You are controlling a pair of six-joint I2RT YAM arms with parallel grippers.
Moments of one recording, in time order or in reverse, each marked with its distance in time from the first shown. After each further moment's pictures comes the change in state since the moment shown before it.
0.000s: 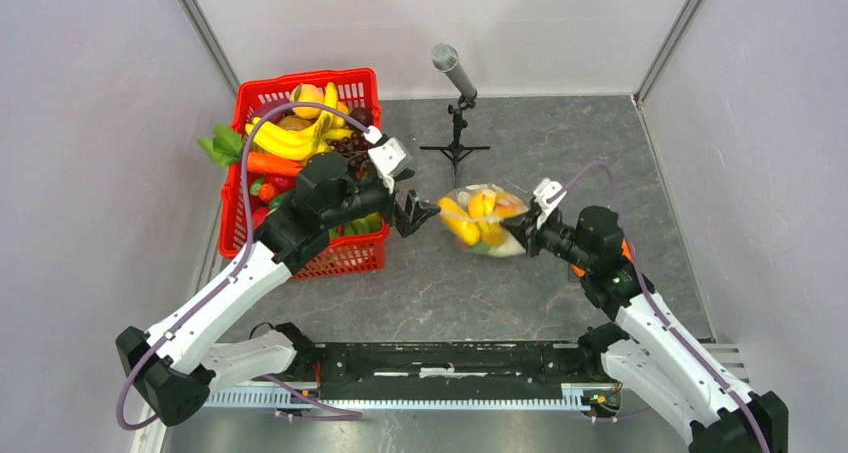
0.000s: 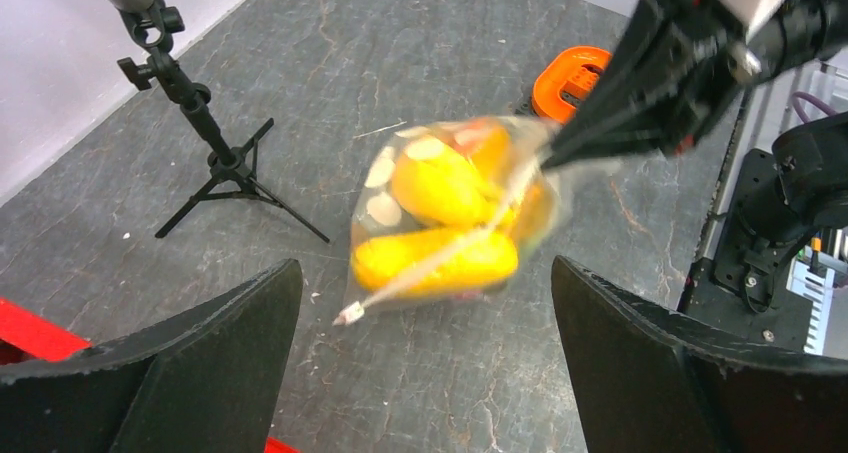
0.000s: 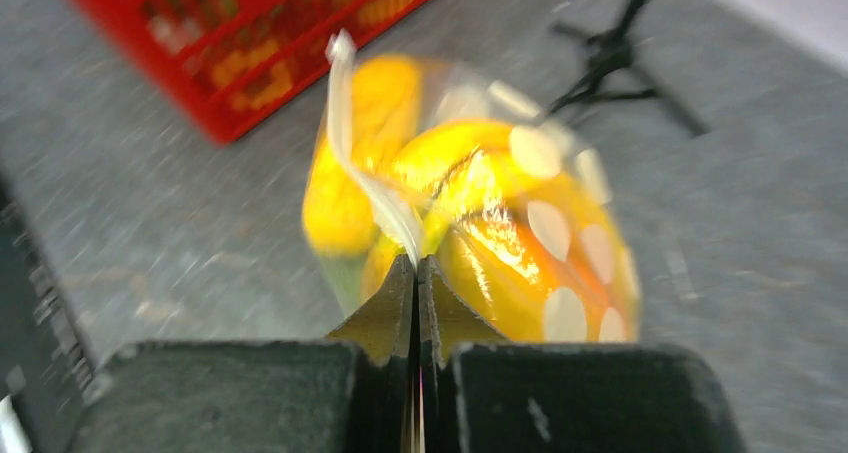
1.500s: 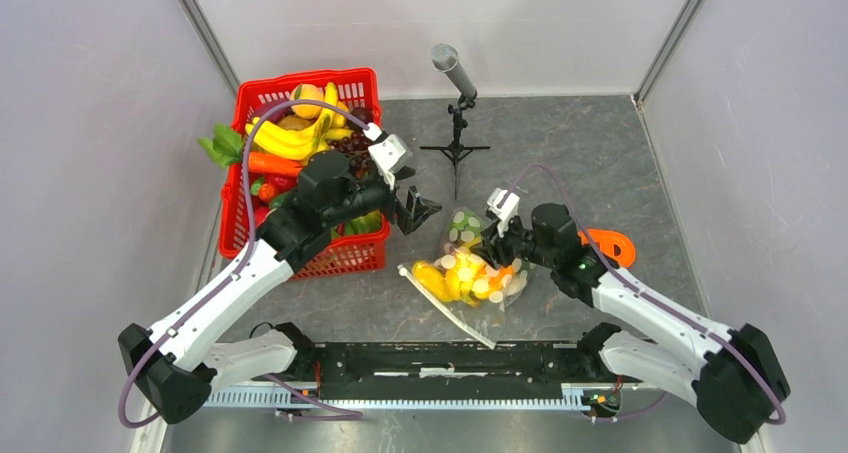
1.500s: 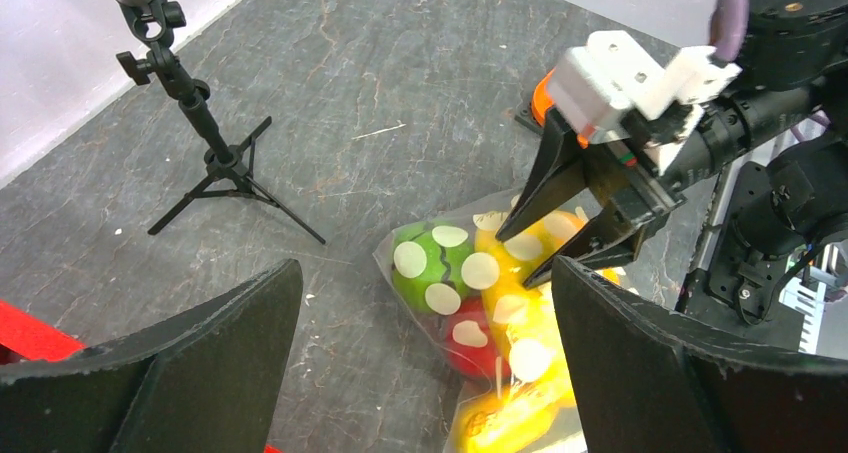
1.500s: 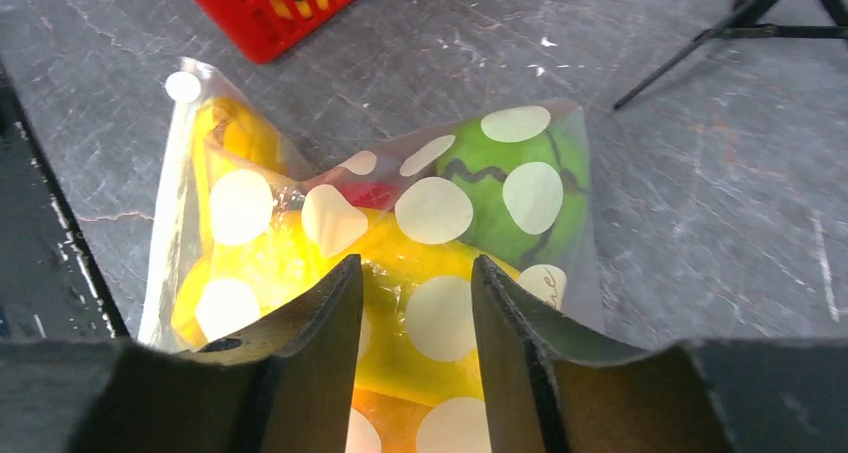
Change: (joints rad) left arm 0.005 0.013 0.000 0.020 -0.014 -0.035; right arm 0.215 0.287 0.023 -0.014 0.039 0.008
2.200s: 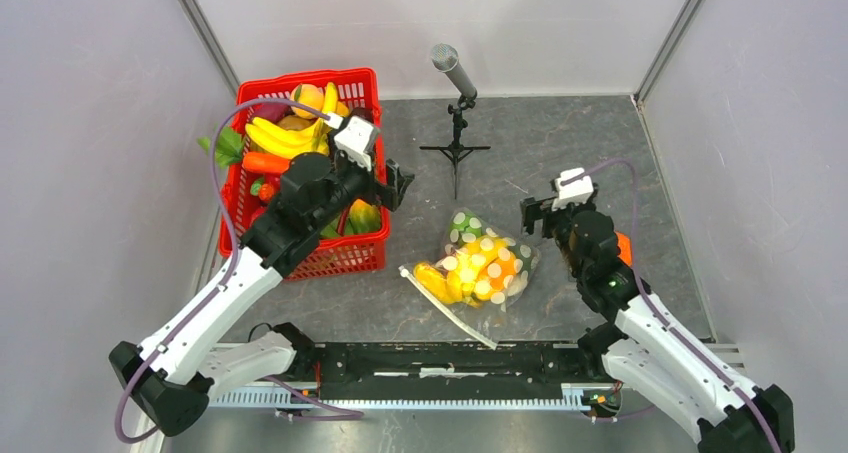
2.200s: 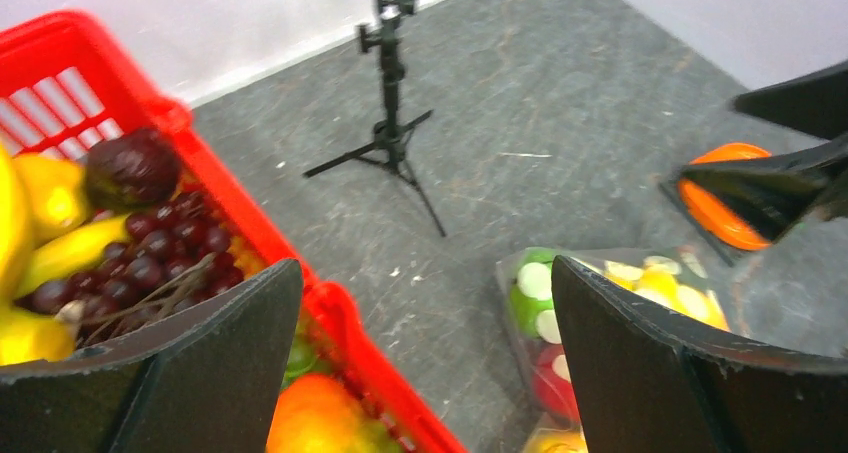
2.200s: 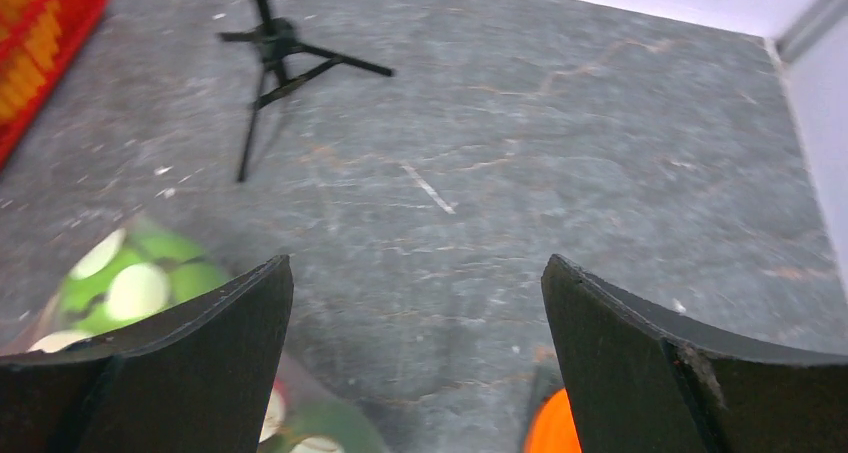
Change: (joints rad) left arm 0.031 -0.064 0.000 -0.010 -0.339 -0.084; right arm -0.098 -0.286 -0.068 0.040 0.641 0.082
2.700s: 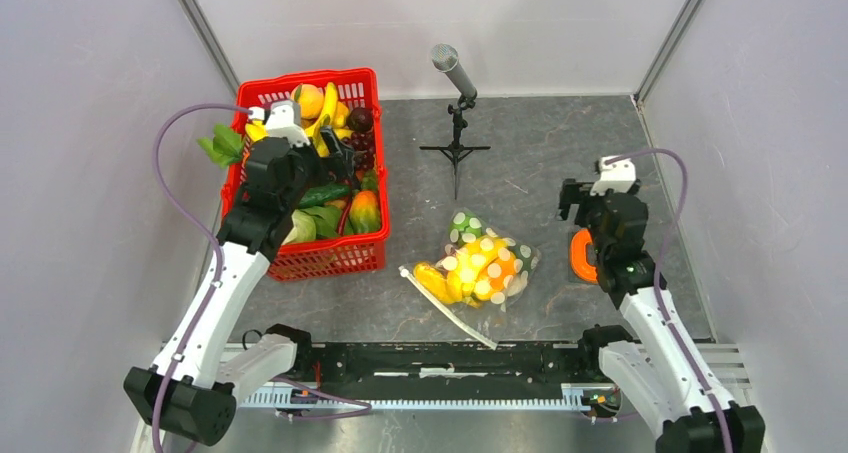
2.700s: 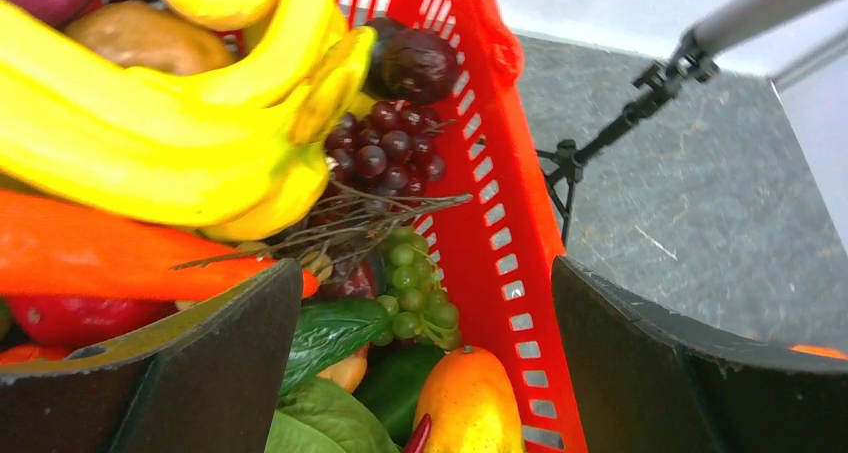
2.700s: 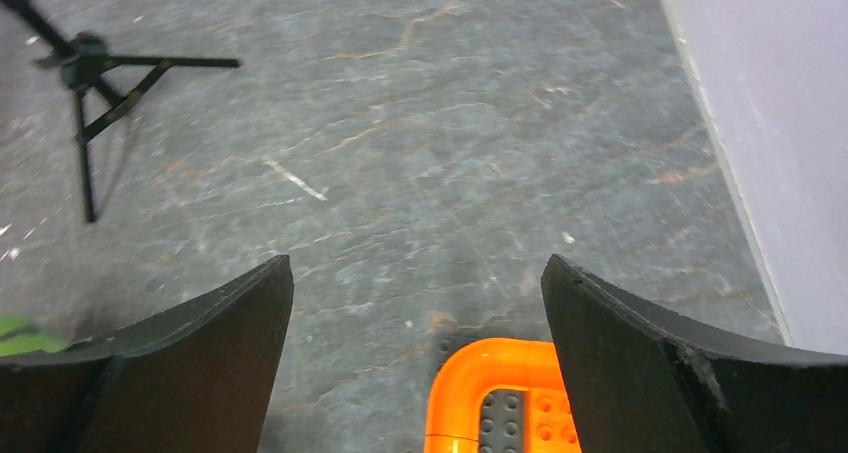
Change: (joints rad) left arm 0.365 0.000 0.000 -0.124 -0.076 -0.268; right arm -0.345 0.026 0.056 -0.109 -0.095 0.036
